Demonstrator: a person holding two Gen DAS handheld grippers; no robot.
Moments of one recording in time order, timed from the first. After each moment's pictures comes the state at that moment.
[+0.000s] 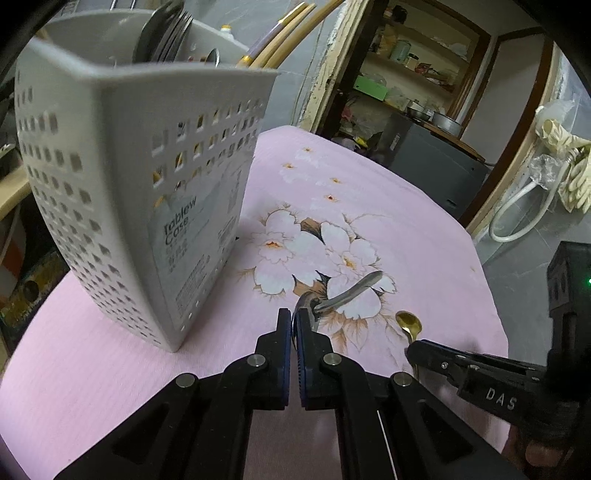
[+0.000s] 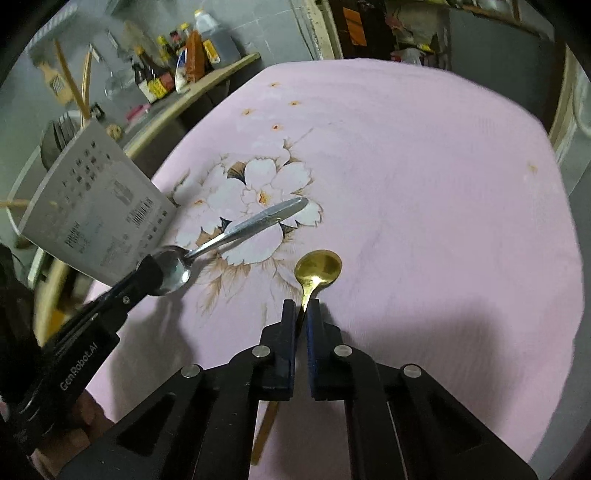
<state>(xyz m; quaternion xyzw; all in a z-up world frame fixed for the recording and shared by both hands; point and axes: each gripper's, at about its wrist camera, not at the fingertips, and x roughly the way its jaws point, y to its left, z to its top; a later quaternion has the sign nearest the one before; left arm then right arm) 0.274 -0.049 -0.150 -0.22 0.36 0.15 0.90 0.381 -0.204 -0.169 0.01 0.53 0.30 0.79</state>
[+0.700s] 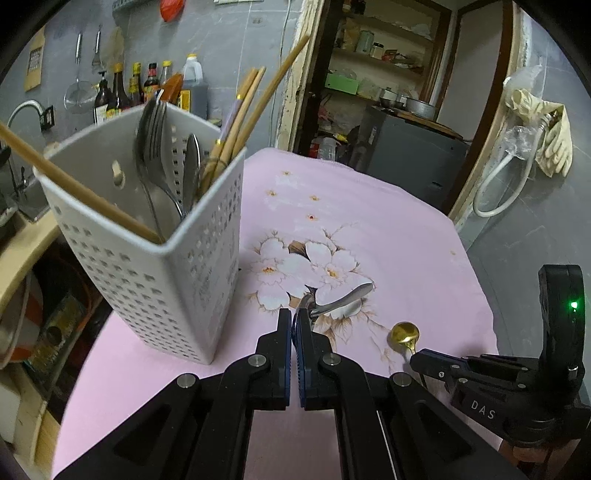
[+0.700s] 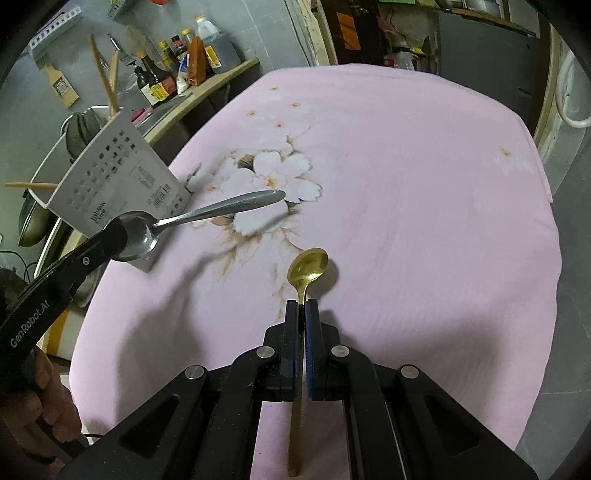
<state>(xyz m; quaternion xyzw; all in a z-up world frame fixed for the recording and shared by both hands) 0.249 -0.055 -0.091 -0.14 0.36 0.13 0.91 0.346 -0.226 -0.145 -0.01 0.51 0.29 0.81</state>
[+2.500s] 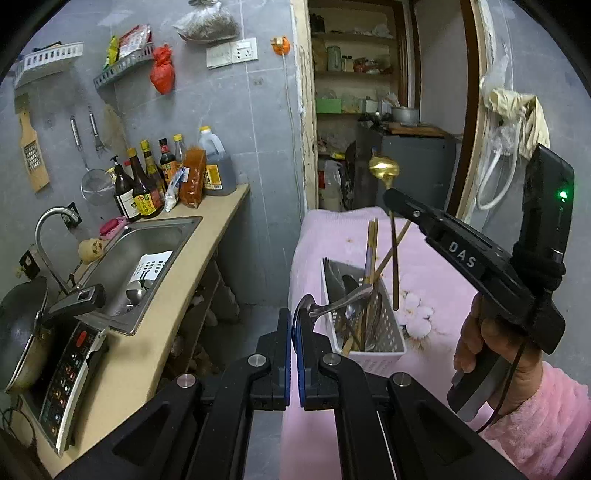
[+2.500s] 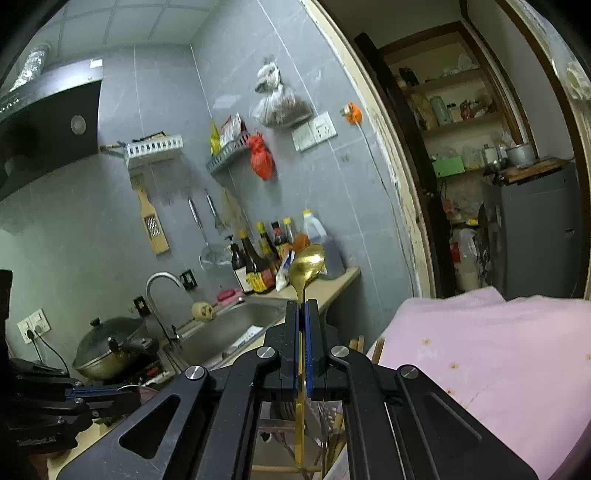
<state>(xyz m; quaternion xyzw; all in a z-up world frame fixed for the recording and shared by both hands) 0.191 0.068 0.052 -0.01 0.36 0.12 0.93 0.320 -0.074 0.021 0.12 0.17 0.37 0.90</state>
